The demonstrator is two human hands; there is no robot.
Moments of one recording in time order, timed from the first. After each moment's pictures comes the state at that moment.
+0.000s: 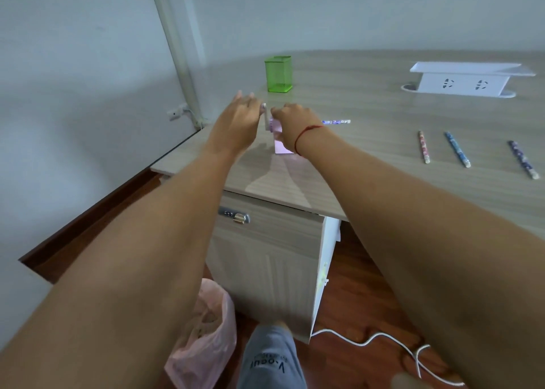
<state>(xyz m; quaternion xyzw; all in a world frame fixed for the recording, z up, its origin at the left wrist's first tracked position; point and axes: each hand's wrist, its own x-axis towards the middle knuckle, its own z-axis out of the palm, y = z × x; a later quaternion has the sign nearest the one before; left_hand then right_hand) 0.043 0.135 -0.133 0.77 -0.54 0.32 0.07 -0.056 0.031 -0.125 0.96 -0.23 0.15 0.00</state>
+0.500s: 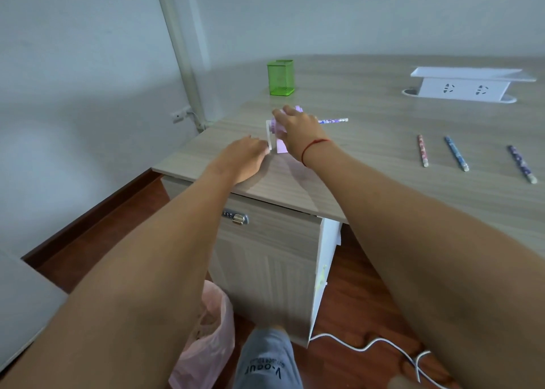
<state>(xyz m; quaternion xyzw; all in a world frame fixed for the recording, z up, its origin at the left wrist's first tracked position) 0.028 0.145 -0.166 0.82 -0.55 0.14 0.08 -0.063 0.025 -0.139 0.96 -0.20 0.20 0.03</state>
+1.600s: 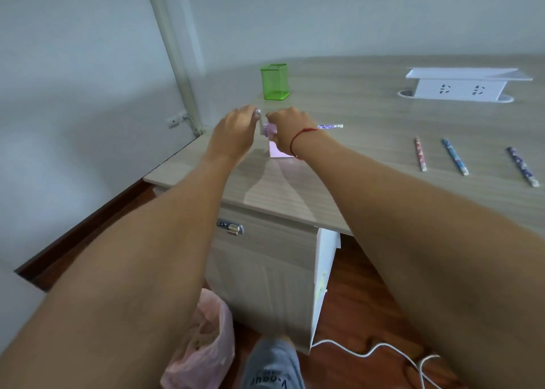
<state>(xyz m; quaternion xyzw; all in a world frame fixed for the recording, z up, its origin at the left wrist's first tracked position) 0.045 0.118 -0.138 0.80 -0.48 0.24 0.24 -0.053 0.020 -0.118 0.96 -0.23 0.16 0.00</state>
